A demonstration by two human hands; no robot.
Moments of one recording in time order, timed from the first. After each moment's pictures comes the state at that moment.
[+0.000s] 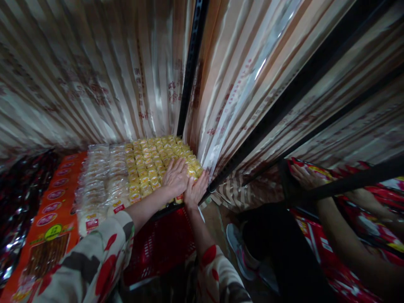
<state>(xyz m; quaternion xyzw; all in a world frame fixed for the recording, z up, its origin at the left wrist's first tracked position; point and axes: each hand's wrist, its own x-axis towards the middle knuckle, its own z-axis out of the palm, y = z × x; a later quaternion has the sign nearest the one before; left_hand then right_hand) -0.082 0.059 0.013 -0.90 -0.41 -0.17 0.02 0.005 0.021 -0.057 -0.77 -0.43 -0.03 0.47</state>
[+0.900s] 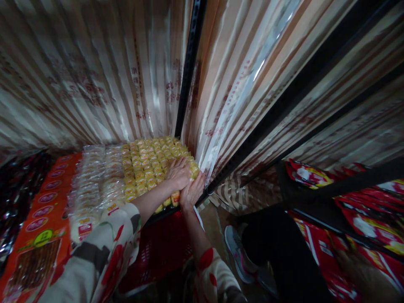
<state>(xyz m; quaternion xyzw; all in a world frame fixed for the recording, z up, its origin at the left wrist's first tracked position) -0.056 0.085 0.011 -0.89 -0.43 -0.13 -0.05 0.001 0.026 -0.059 -0.78 -0.41 -0.02 0.47</state>
